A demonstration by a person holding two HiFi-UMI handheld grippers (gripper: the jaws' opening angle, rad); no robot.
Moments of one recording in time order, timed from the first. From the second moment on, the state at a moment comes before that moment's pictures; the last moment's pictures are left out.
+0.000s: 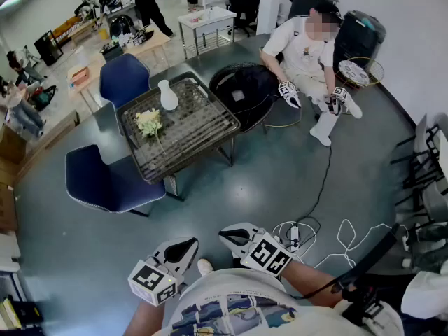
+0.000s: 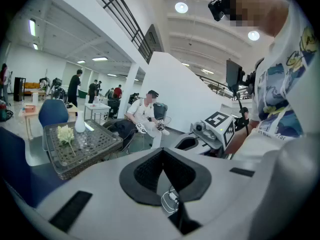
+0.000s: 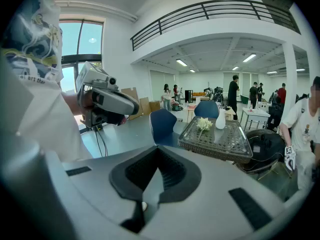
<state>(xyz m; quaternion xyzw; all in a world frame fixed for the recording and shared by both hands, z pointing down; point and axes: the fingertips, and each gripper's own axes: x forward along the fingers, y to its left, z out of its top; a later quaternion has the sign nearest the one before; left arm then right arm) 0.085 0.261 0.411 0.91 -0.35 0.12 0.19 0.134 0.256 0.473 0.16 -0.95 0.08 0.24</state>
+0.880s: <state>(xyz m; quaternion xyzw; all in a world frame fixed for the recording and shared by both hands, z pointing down) 0.049 0.147 0.442 0.89 -0.39 0.08 0.24 0.115 0.094 0.531 0.17 -0.94 0.14 0.26</state>
